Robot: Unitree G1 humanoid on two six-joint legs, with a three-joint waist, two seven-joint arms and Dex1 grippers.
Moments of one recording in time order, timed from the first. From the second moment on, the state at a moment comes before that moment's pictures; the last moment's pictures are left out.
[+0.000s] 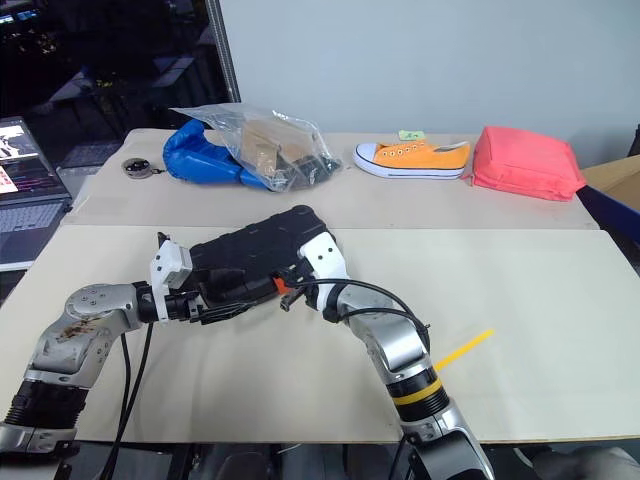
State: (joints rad) left arm -0.30 0.70 0.01 -0.02 -0.43 0.34 -1.08; right arm -0.47 -0.11 0.31 -0.09 0.16 0.56 0.45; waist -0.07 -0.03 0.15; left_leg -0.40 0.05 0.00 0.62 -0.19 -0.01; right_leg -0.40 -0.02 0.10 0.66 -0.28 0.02
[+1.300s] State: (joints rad) left arm -0.29 0.66 0.03 0.00 -0.41 0.33 -1.07; right arm -0.40 -0.07 0.28 0.03 0.15 0.25 0.55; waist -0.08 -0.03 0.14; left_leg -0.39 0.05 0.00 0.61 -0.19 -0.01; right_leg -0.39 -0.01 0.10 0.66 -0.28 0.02
